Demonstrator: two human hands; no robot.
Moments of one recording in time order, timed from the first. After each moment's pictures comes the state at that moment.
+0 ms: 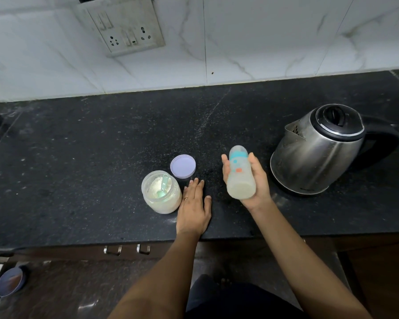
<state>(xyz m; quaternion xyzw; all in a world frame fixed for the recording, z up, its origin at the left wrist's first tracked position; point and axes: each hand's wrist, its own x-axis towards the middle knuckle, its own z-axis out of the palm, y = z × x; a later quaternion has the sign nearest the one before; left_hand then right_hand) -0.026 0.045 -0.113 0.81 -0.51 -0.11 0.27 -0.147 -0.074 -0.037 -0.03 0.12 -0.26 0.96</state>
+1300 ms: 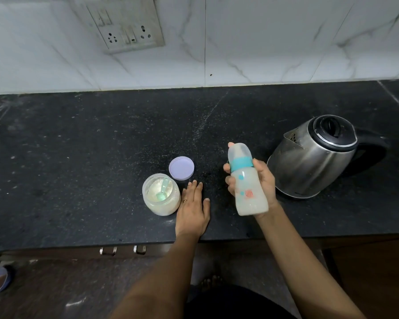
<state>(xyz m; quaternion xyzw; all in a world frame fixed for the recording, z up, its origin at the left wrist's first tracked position) -0.027 0.046 -0.109 0.82 -0.50 -0.11 0.26 -0.151 -0.062 0.010 -0.16 0.20 -0.25 0.93</state>
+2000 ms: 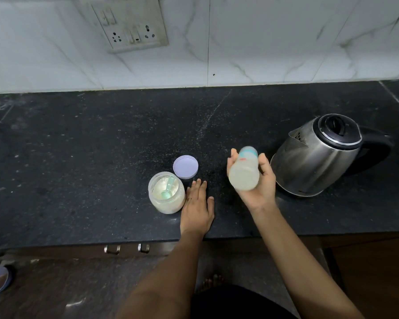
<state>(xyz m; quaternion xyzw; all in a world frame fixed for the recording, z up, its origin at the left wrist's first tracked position) -0.026 0.046 -0.109 0.81 -0.50 -0.12 0.27 -0.141 -0.056 0.002 0.03 0.14 -0.36 0.92</state>
